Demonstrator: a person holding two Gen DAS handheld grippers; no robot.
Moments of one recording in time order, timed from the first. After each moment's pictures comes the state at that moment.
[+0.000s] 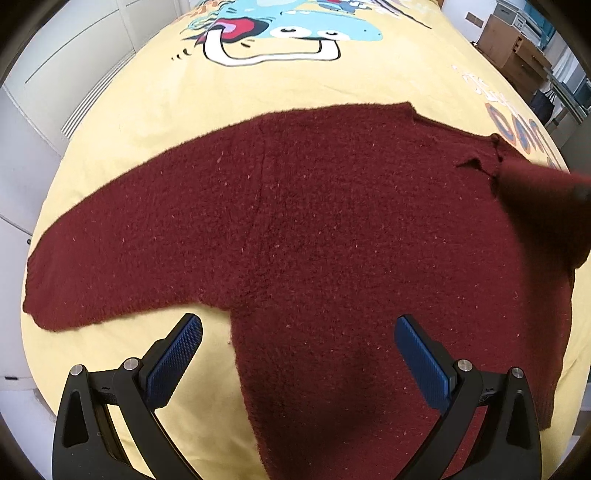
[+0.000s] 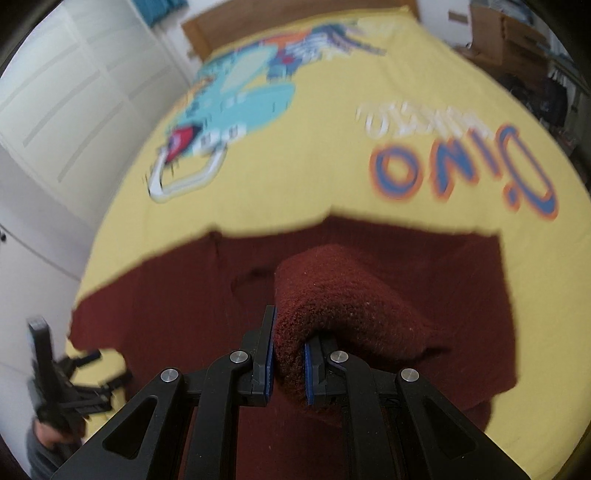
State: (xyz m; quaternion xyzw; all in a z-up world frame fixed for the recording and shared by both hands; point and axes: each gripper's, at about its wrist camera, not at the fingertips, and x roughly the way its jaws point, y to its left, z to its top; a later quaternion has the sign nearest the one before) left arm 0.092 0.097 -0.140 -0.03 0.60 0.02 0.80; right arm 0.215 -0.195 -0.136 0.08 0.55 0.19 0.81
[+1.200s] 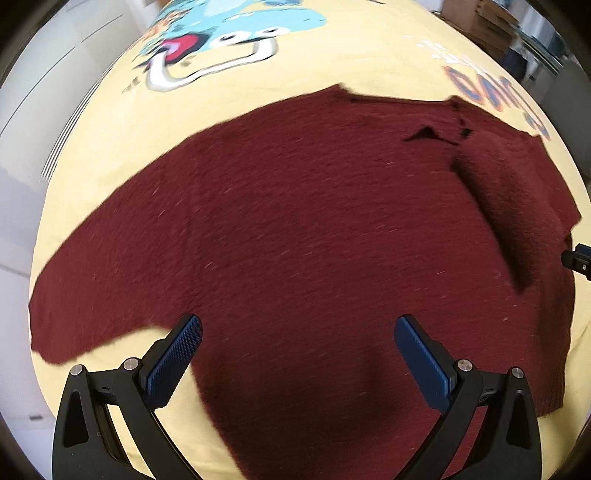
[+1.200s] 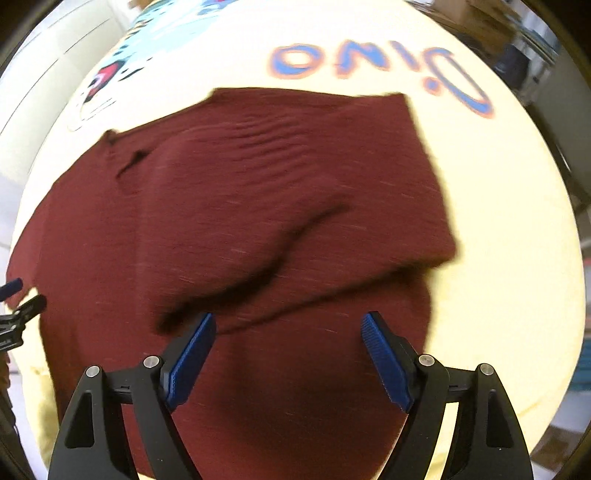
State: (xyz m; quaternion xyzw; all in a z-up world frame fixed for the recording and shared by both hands) left arm 0.108 0.022 -0.136 0.05 0.60 -0.02 0.80; right arm 0.154 -0.294 -0.186 0.04 0.62 0.07 0.78
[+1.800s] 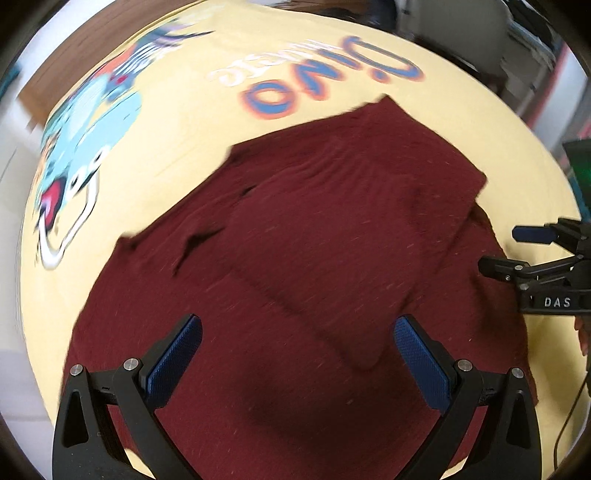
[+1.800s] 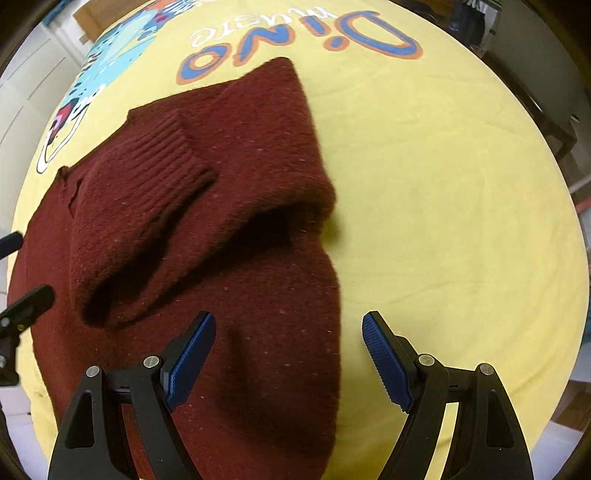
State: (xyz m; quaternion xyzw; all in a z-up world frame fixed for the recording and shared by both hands) left arm 0.137 -0.170 -0.131 0.21 0.55 -0.20 0.78; right arm 0.129 -0.391 -0.204 0.10 0.63 0.02 0.77
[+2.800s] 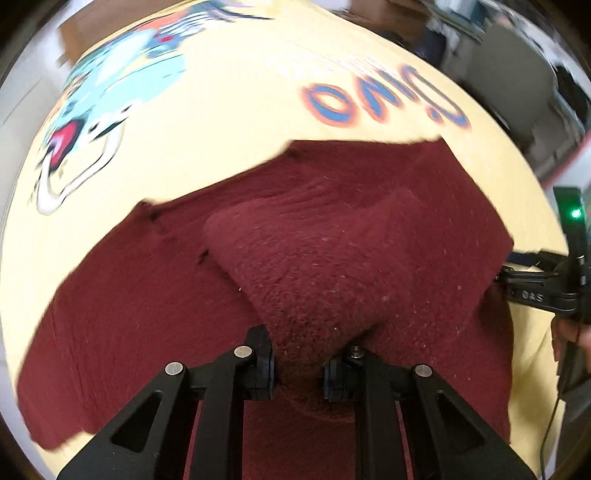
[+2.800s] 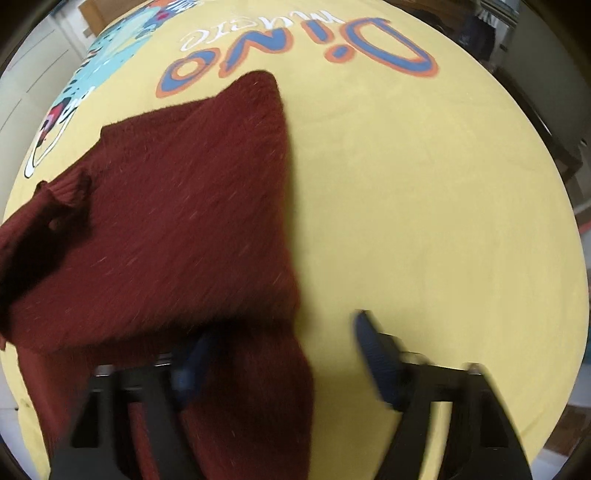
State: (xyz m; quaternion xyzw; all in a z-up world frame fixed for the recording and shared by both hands) left arm 0.203 -0.075 -0.169 0.07 0.57 -0.15 0.81; right arm 0.167 -0.420 -0.211 0.07 0.62 0.04 0.78
